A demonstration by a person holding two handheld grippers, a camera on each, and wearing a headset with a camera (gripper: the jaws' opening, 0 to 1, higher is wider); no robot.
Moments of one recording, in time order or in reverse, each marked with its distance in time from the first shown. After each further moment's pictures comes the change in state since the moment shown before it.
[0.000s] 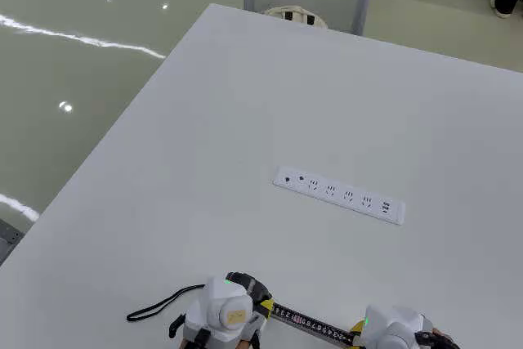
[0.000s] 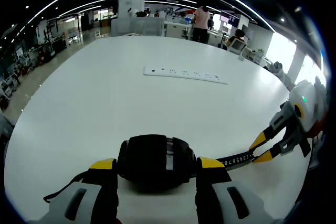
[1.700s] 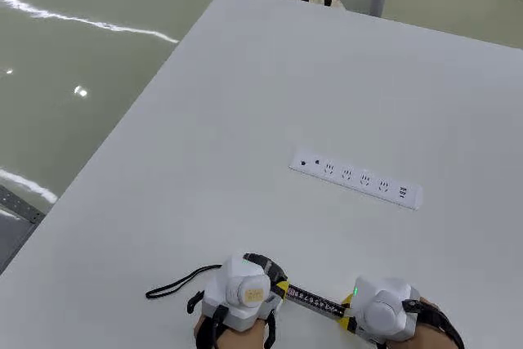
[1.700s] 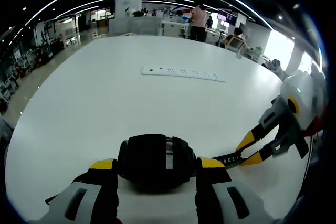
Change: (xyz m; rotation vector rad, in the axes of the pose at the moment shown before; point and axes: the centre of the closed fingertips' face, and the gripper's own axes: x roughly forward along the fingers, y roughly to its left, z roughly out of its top) left arm 0.001 -0.001 -0.002 0.029 0.010 -0.011; right arm 0.020 0.000 0.038 -0.015 -0.024 0.026
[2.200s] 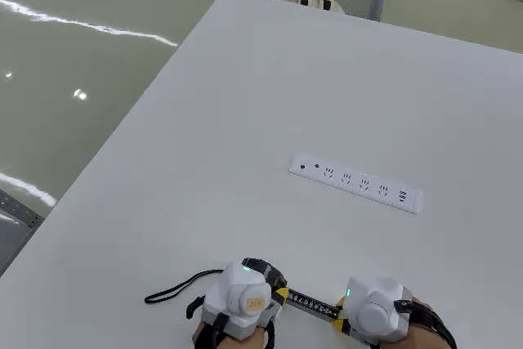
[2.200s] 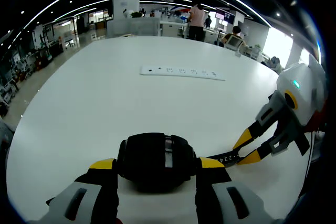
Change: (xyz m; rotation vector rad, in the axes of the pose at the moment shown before) left arm 0.000 0.000 0.000 0.014 -0.008 0.004; right arm 0.005 -0.001 0.008 -0.016 0.002 0.007
